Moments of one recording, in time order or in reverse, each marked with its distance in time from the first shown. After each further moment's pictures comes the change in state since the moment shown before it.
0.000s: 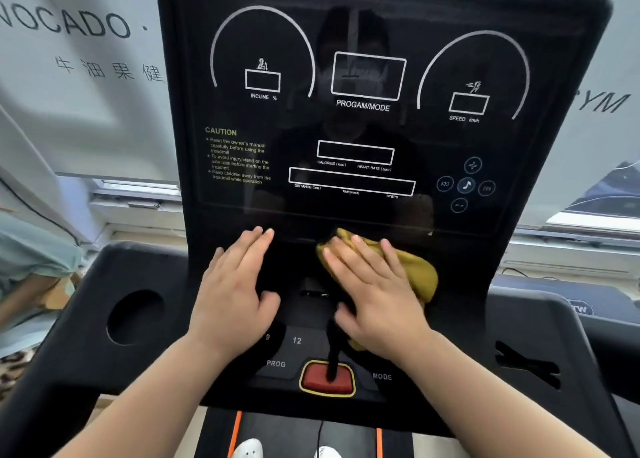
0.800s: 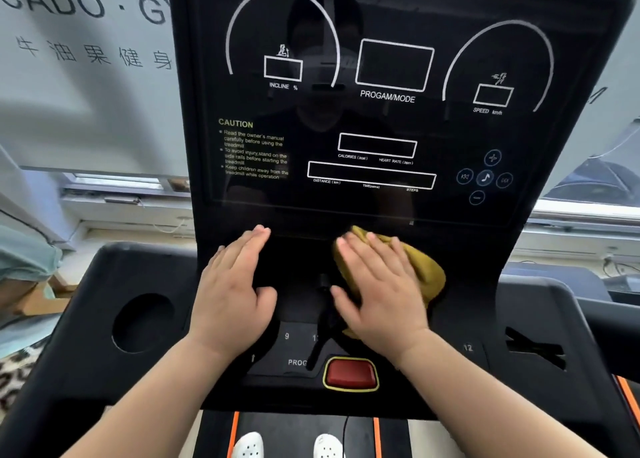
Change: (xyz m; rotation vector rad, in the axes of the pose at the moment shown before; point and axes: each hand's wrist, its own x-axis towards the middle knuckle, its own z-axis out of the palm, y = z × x) left_hand 0.003 -0.034 -0.003 -0.128 0.082 0.045; right_hand 0.011 -0.035 0.005 0.008 0.175 0.162
